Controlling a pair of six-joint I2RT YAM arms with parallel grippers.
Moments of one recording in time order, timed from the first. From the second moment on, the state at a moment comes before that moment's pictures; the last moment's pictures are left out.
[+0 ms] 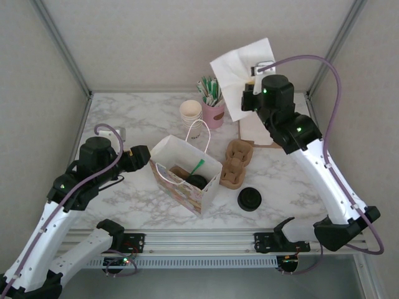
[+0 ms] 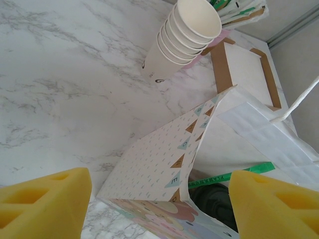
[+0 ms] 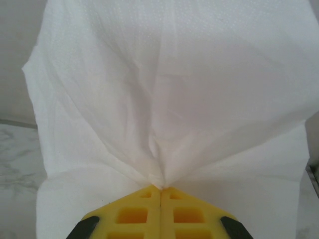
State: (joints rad) left arm -0.46 0.75 1.05 -0.86 0.03 -0.59; right arm 0.63 1.32 1.68 -0.62 0.39 0.06
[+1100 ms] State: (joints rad) left arm -0.46 0.83 1.05 -0.86 0.05 -0.62; right arm 1.17 1.51 1.77 -0.67 0.65 -0.35
